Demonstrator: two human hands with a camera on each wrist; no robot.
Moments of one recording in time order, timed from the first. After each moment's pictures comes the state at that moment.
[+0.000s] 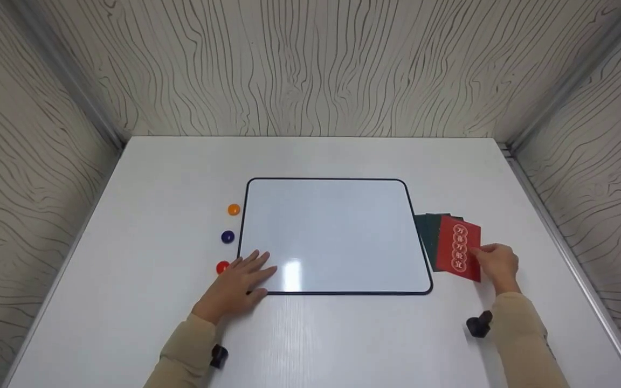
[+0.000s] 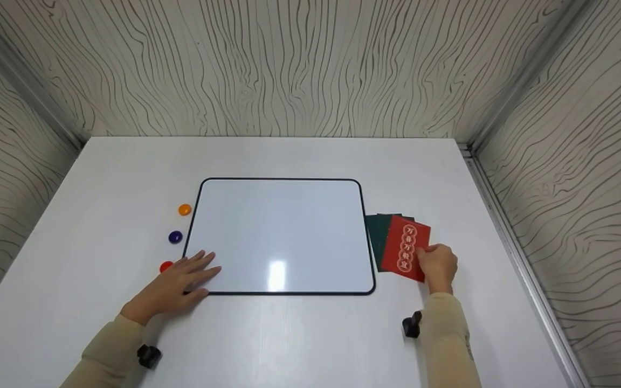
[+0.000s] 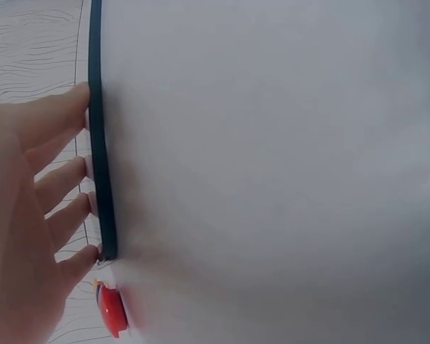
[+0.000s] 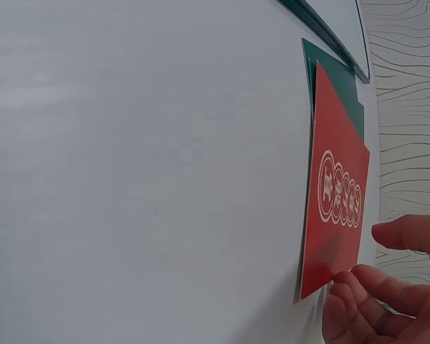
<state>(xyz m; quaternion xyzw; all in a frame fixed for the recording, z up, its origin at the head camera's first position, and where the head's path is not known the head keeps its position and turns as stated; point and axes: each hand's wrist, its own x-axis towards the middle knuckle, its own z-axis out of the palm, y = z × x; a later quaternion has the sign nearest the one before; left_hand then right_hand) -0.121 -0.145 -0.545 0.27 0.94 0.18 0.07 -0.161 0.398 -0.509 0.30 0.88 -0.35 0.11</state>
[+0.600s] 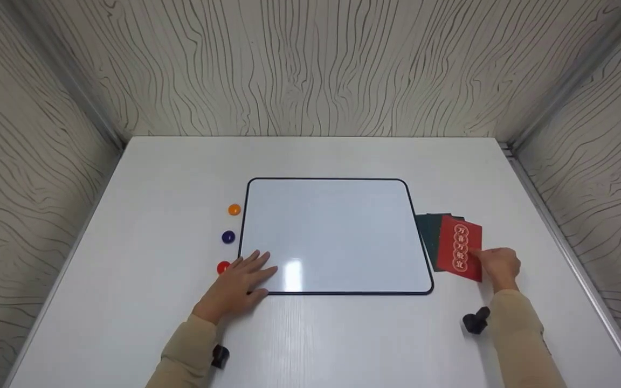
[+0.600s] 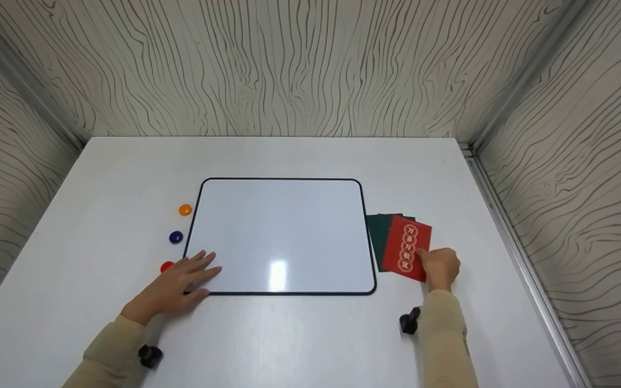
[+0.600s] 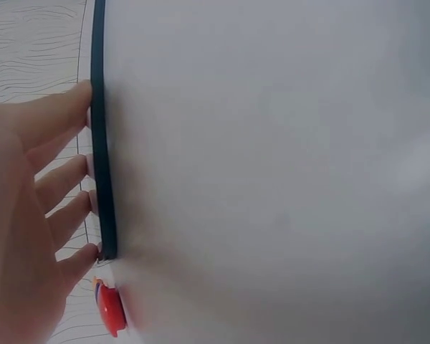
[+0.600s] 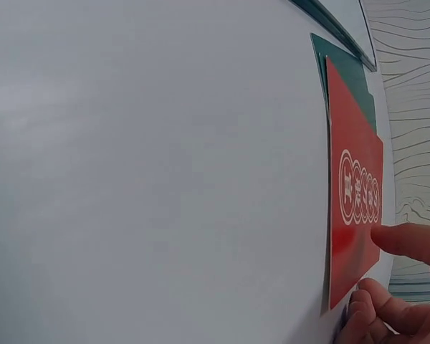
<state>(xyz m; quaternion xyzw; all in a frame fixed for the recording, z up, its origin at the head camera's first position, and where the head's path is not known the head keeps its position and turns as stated) -0.121 -0.146 -0.547 0.27 0.94 0.19 0.06 -0.166 0.401 -0.517 0.36 0.85 -0.36 0.09</state>
